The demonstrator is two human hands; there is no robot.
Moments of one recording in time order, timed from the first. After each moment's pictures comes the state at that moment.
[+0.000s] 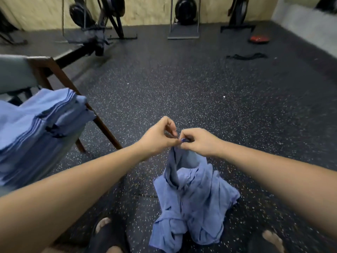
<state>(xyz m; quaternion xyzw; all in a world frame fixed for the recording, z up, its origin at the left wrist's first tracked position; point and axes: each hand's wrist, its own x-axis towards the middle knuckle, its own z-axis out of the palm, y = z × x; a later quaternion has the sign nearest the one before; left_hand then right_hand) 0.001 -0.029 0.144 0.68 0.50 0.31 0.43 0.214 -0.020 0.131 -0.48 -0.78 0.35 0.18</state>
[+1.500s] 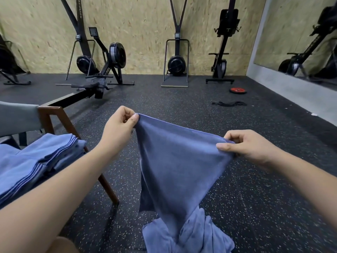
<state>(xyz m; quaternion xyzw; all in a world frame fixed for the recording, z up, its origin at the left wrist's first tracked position) -0.052 0.014 0.295 0.61 0.53 0.54 0.24 0.333 -0.050 0.296 -0.51 -0.66 0.41 0.38</state>
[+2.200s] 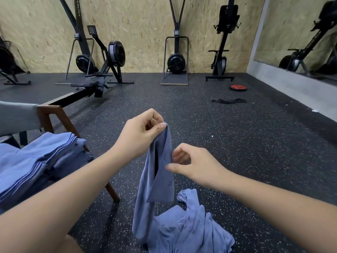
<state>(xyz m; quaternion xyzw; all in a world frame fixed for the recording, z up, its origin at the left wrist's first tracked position) -0.002 -0.030 0.307 0.74 0.45 0.45 0.20 0.217 -0.073 0.258 -0.52 -0.75 0.29 0.30</state>
